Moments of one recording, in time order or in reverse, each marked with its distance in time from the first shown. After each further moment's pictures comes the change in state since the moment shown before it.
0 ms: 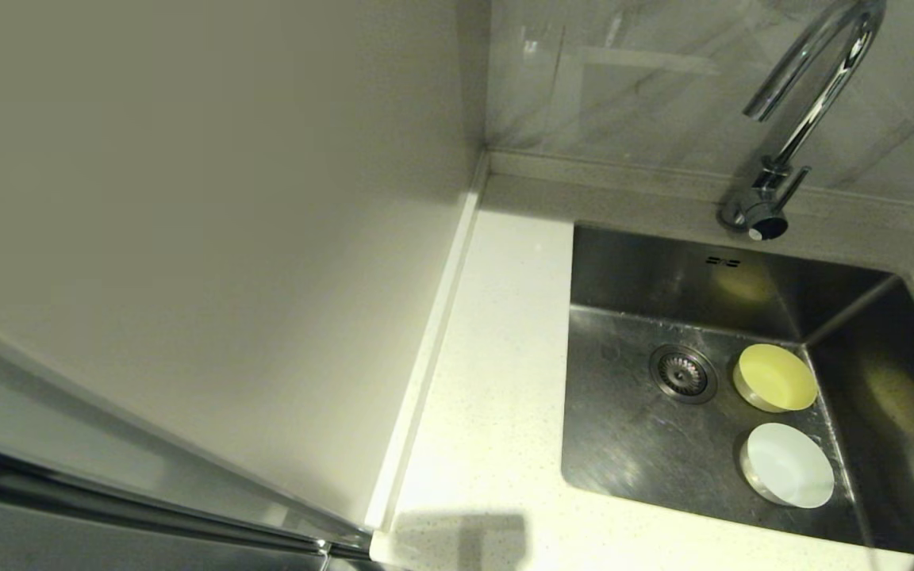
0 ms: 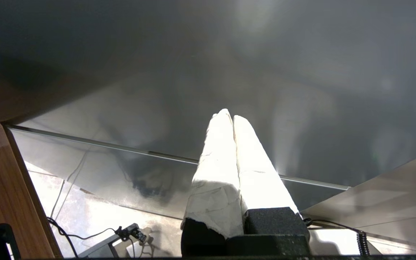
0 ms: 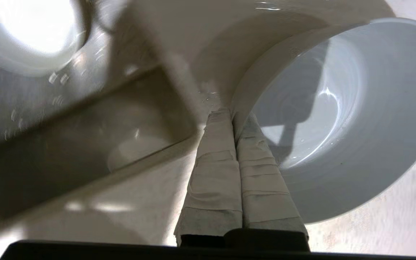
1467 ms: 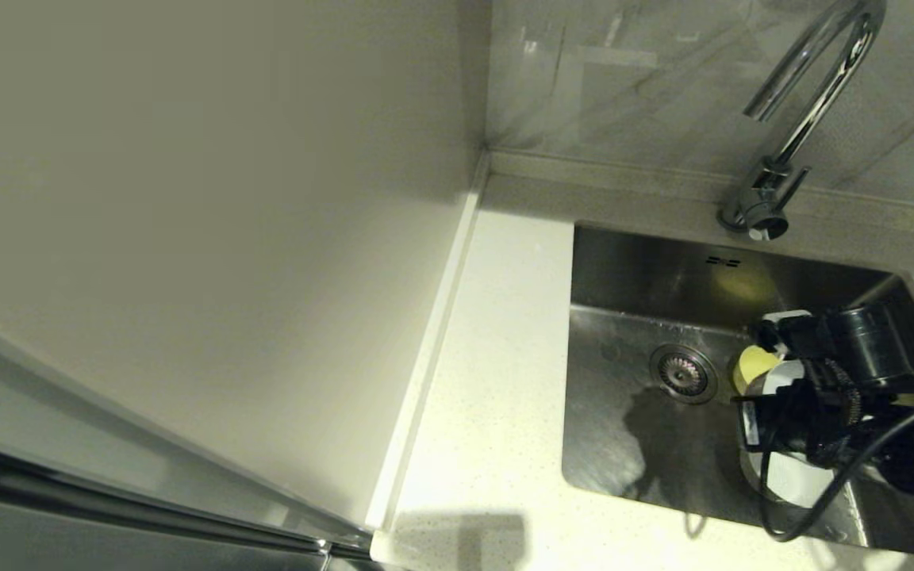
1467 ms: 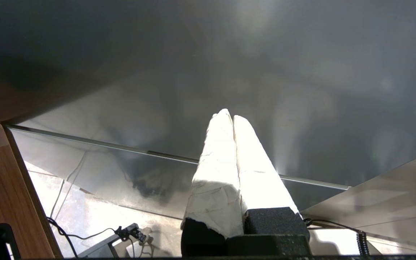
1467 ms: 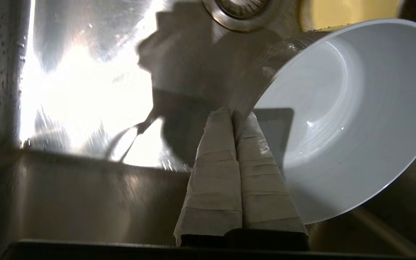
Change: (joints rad) left arm 0.000 0.000 0.000 0.000 0.000 -0.001; right arm 1.306 0.000 0.240 -0.634 -0.630 0.384
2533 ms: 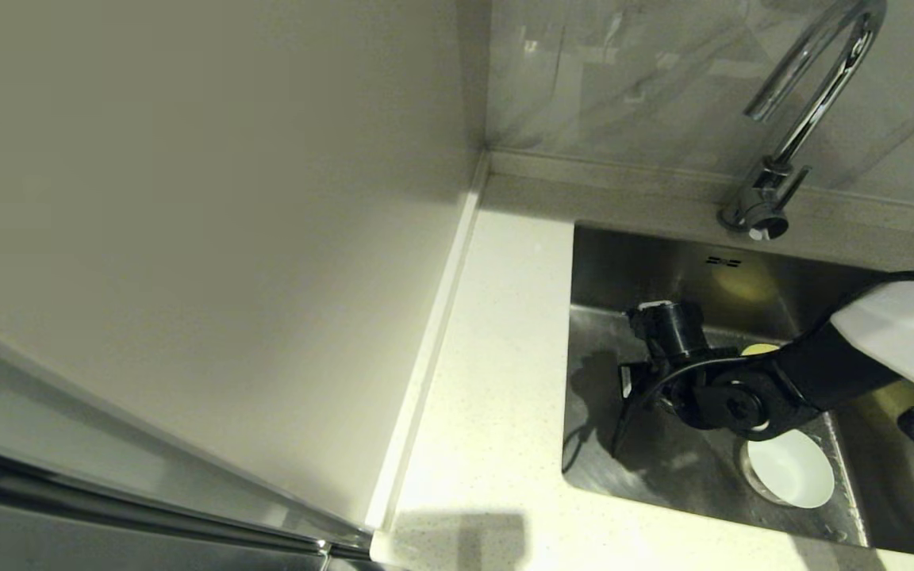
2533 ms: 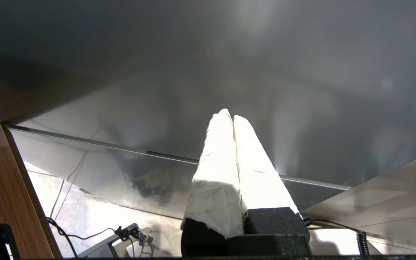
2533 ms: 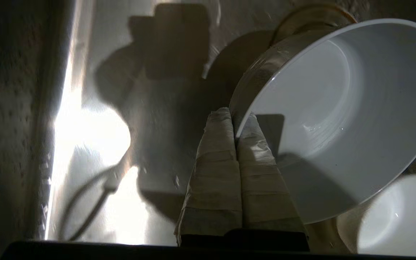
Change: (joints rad) left arm 0.000 0.000 0.000 0.000 0.000 0.000; right arm 0.067 0.500 -0.382 -0.178 -0.081 0.027
